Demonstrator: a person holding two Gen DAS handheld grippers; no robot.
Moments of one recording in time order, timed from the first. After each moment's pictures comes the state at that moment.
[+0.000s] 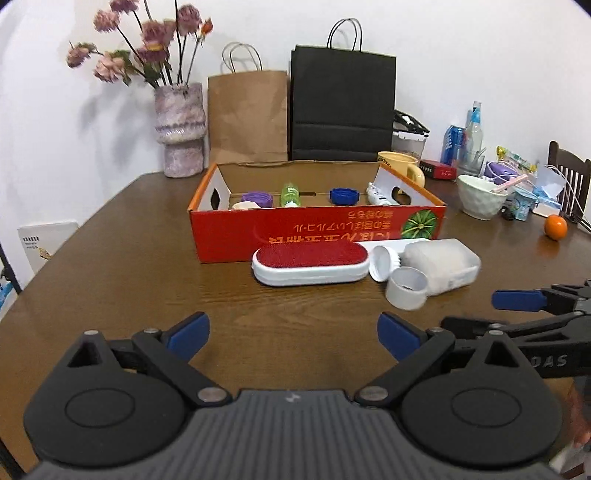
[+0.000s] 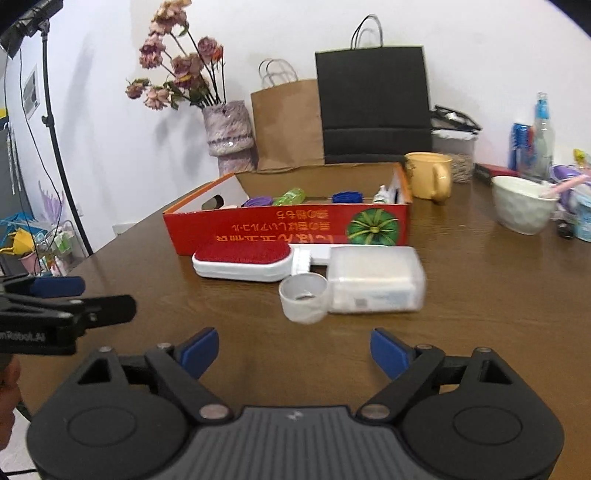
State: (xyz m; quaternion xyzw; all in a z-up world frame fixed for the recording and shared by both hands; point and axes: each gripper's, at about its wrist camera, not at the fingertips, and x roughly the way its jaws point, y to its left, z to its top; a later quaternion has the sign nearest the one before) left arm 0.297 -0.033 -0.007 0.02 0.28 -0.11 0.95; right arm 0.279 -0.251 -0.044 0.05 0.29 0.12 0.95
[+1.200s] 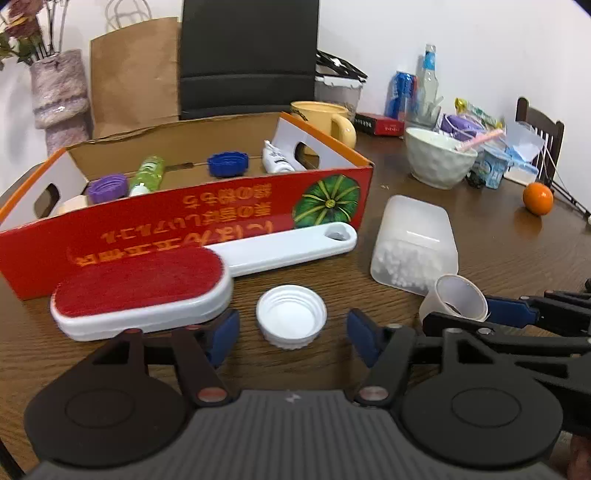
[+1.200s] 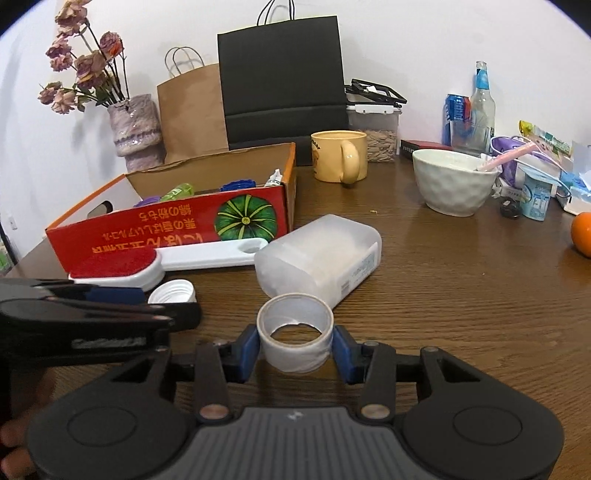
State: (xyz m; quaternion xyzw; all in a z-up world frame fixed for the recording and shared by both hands) left arm 0.401 -0.171 -0.060 0.05 0.34 -0.20 0.92; right arm 0.324 -0.336 -0.067 0.06 0.31 0.02 0.95
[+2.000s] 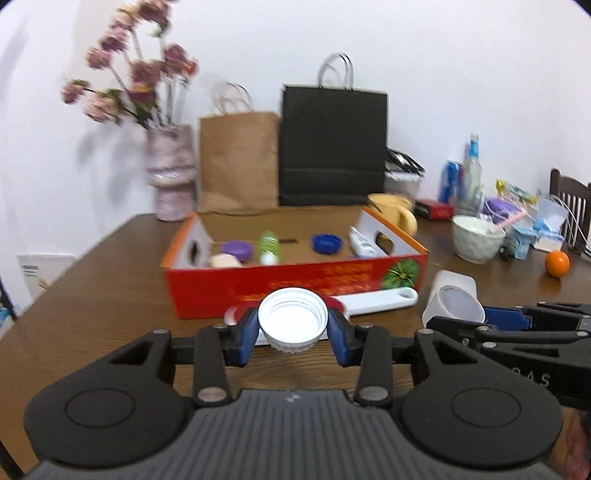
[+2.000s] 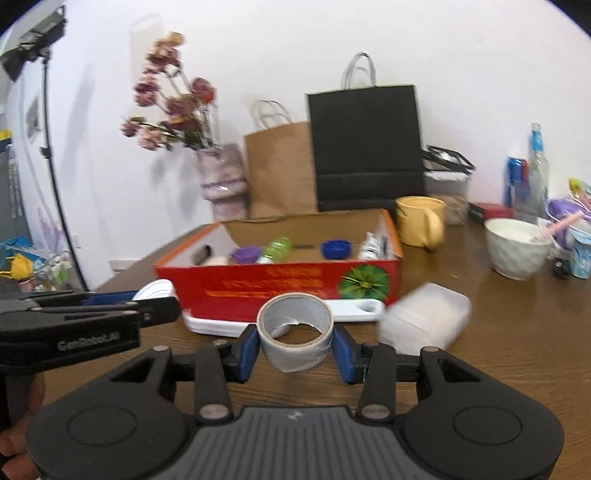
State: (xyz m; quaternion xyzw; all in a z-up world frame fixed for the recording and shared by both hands) left arm 0.296 -0.073 0.011 0.01 0.21 -0.09 0.97; right arm 0.277 -0.264 -0.012 0.05 0.22 0.12 0.97
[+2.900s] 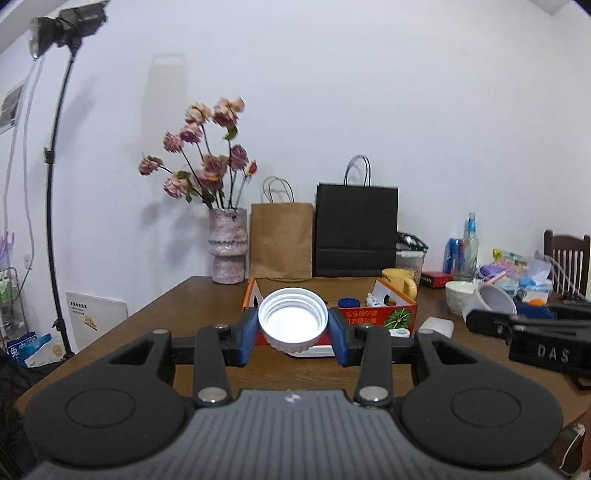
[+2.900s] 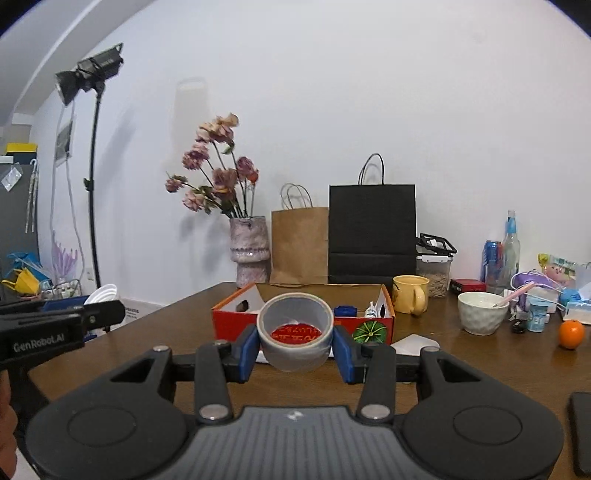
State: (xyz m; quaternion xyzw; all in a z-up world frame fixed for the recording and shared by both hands) left arm 0.109 -0.023 0.041 -0.01 0.07 -0.05 1.00; right arm 0.104 -0.240 0.029 0.02 0.10 0.10 0.99
